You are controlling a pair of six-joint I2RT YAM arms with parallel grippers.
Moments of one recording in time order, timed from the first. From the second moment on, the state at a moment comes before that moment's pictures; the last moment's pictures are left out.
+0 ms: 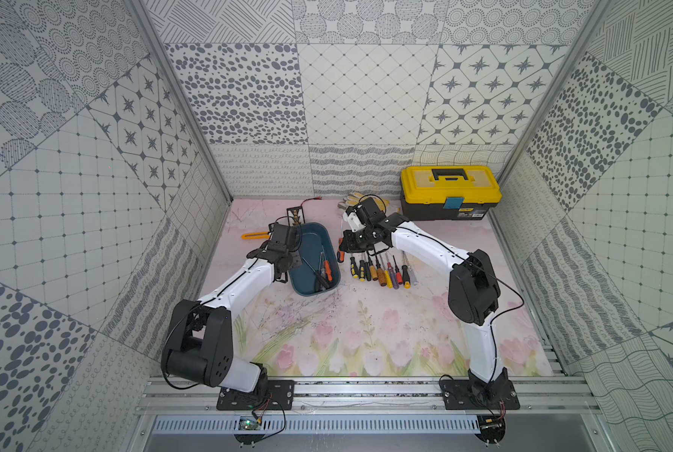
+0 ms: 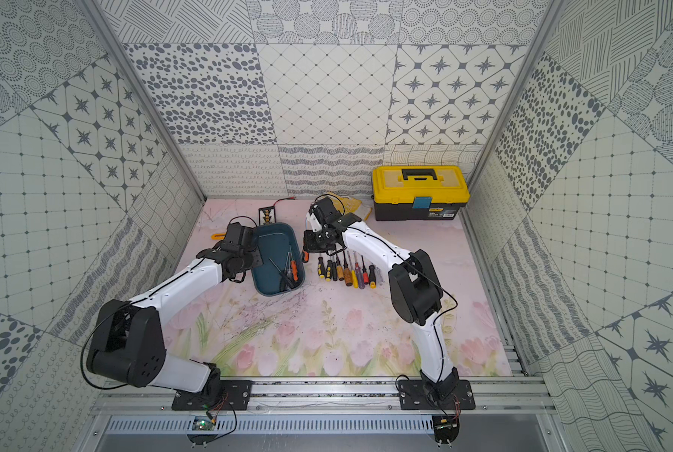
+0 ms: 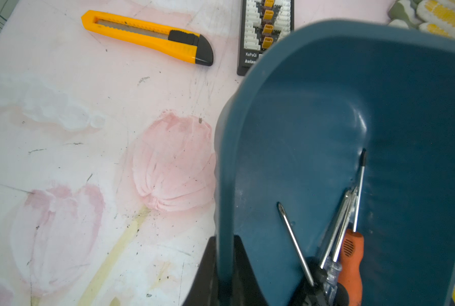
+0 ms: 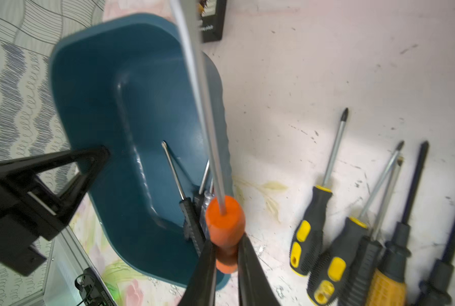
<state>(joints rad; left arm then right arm) -0.20 1.49 1.00 -0.45 -0.26 -0.47 0.67 2.11 1.87 -0.72 -0.28 0.44</state>
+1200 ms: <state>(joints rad) -0.19 1.45 1.02 -0.52 -0.32 -0.44 0.68 2.38 2.22 -1.03 -0.14 0.37</state>
